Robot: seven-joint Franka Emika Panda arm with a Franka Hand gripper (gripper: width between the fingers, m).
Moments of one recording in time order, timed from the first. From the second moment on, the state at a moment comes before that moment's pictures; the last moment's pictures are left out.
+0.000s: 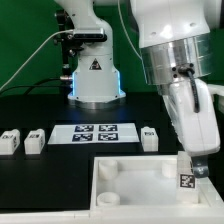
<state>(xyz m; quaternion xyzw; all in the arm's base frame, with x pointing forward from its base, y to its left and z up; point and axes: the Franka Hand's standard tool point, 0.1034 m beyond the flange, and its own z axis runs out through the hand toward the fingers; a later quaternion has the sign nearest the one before) 0.634 0.125 0.083 -0.66 0.74 0.02 0.12</state>
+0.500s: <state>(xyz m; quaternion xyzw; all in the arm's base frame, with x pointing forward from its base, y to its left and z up) 0.633 0.125 0.080 -0.66 0.74 0.02 0.12</state>
